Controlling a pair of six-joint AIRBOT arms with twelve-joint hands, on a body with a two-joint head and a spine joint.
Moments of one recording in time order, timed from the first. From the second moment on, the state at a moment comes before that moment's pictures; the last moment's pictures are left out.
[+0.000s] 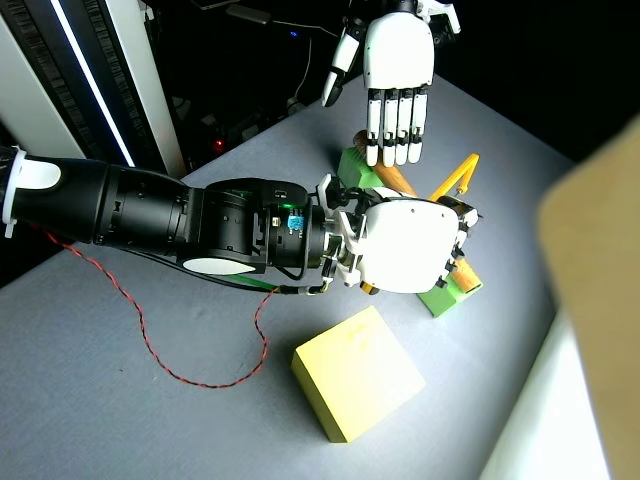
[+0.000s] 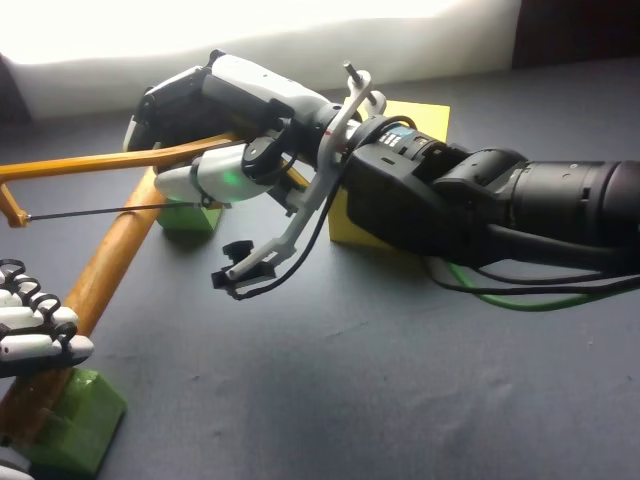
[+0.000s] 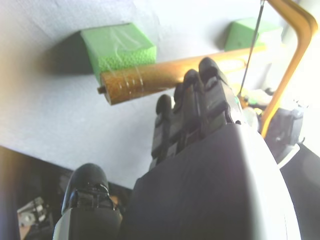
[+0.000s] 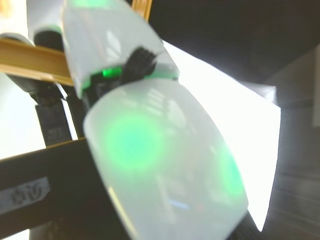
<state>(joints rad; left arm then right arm) 0.73 -0.36 0.70 0.91 -0.25 0.25 -0.28 -1.71 1.56 0.28 0.42 -0.31</state>
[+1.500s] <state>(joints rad) 0.73 -0.37 0.69 0.91 -0.26 0.25 -0.35 -1.43 1.31 0.29 0.37 -0.42</state>
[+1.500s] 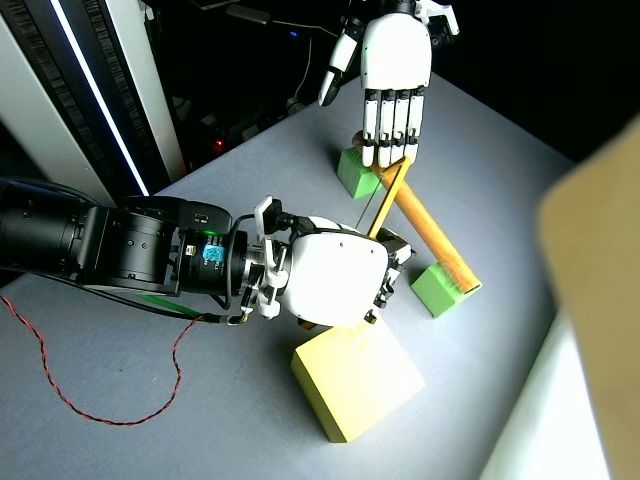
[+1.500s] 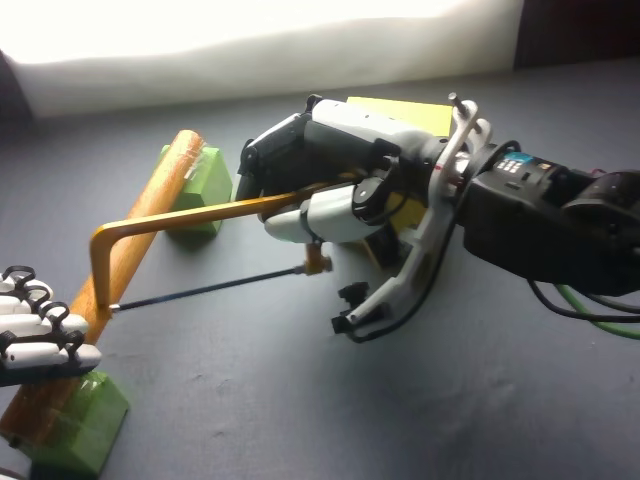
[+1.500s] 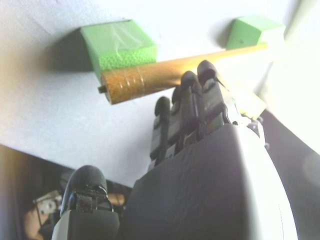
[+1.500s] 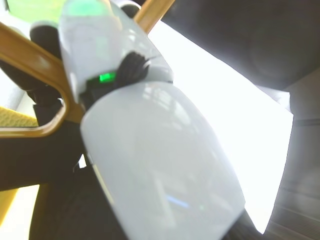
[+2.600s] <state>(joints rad) 0.73 -0.37 0.69 0.91 -0.26 0.25 -0.55 -1.19 1.00 0.72 0.75 -1.20</state>
